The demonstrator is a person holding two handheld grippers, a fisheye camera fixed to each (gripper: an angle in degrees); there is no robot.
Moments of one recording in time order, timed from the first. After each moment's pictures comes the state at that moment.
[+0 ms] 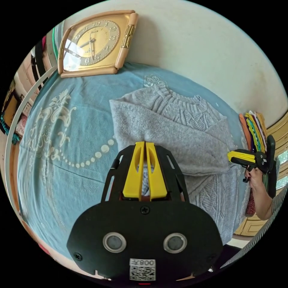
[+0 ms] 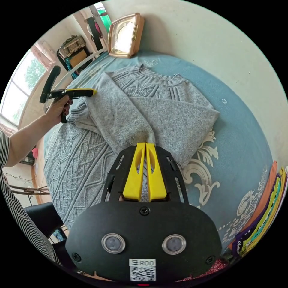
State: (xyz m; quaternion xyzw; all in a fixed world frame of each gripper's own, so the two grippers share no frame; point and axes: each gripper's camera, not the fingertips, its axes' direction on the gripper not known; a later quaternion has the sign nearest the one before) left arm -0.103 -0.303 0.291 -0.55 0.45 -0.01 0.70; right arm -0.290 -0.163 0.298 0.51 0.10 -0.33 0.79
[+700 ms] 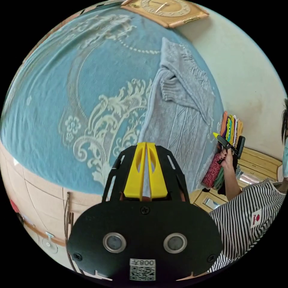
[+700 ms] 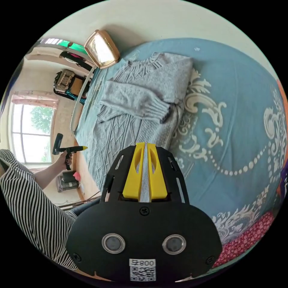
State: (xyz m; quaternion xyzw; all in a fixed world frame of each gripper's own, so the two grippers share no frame) left arm -0.284 -0.106 0.172 -0.78 0.42 -0.13 0.45; right arm -0.175 -0.058 0.390 0.40 -0.14 -0.26 0.87
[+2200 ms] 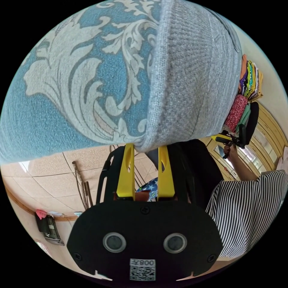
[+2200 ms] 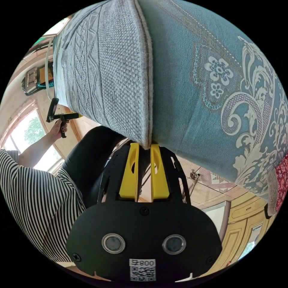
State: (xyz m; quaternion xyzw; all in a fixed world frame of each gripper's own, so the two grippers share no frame) left arm -0.207 0.181 0.014 -0.83 0.50 0.04 0.25; right arm -0.099 0.028 0.711 0.15 -0.15 -0.16 0.96
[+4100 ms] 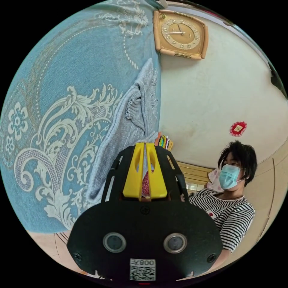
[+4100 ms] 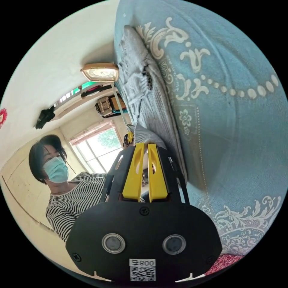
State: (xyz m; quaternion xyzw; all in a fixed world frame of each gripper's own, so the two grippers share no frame) left arm -0.277 0.190 0.199 -0.62 0.54 -0.47 0.32; right arm 0.042 -0.177 0.452 0.17 -0.50 -0.24 0.81
